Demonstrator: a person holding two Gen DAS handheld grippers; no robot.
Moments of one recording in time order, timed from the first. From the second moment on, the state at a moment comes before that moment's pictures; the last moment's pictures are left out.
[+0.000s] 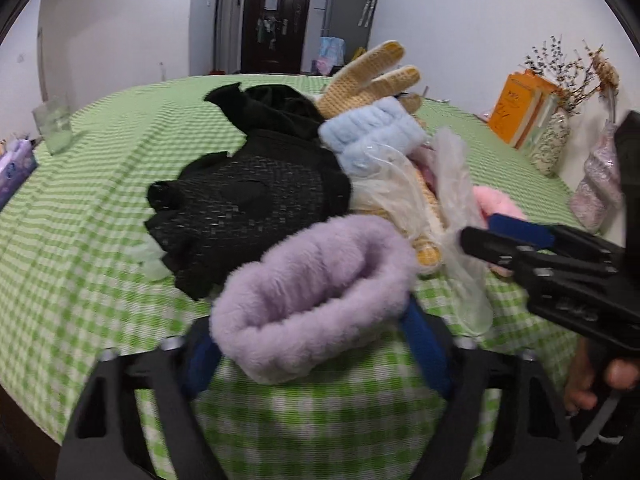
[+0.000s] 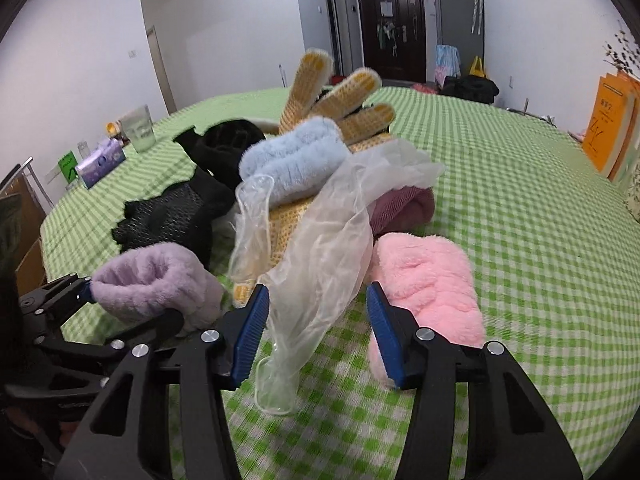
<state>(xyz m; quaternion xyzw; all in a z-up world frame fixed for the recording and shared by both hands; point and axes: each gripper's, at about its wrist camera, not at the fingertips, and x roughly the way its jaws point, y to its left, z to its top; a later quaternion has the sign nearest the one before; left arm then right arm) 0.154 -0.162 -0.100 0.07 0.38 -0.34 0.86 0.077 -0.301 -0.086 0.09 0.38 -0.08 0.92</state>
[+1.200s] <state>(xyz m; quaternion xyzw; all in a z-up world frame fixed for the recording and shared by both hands) 0.130 0.142 -0.013 -0.06 0.29 0.03 0.96 0.164 -0.071 -0.002 -0.04 0.27 0.22 0.94</state>
